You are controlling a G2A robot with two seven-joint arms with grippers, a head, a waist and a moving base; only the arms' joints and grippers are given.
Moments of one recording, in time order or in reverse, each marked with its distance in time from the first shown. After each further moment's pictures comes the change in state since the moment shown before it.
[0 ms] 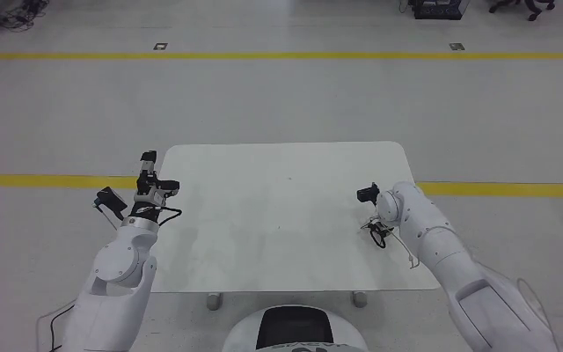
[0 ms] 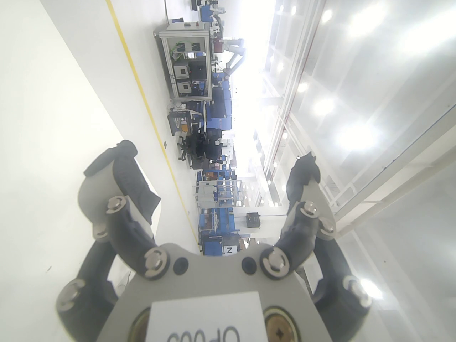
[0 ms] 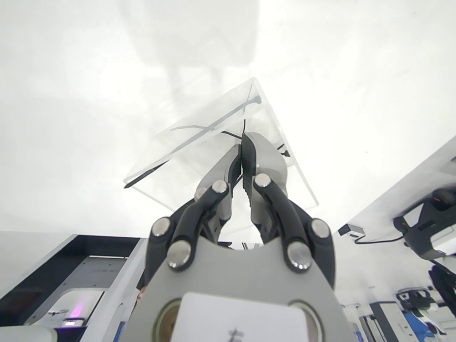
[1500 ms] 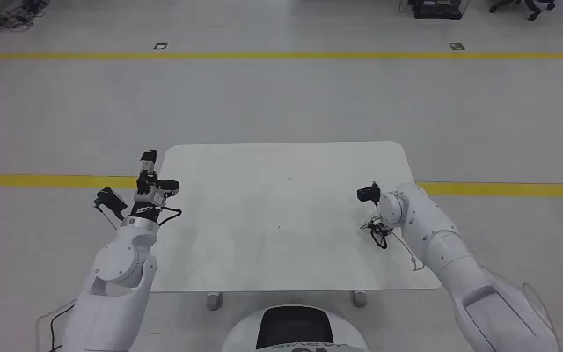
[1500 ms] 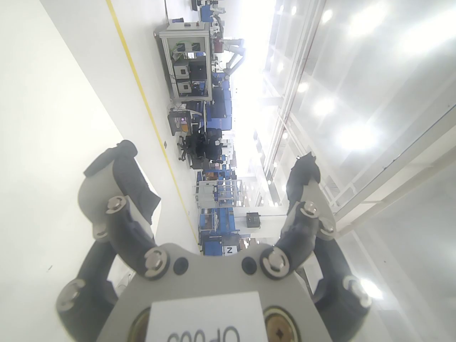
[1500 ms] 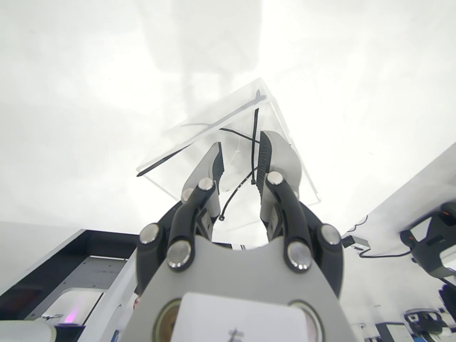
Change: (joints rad) left arm 0.000 0.000 0.000 0.000 0.000 0.000 0.000; right arm -0.034 0.032 0.019 -0.071 0.029 -0.013 -0.011
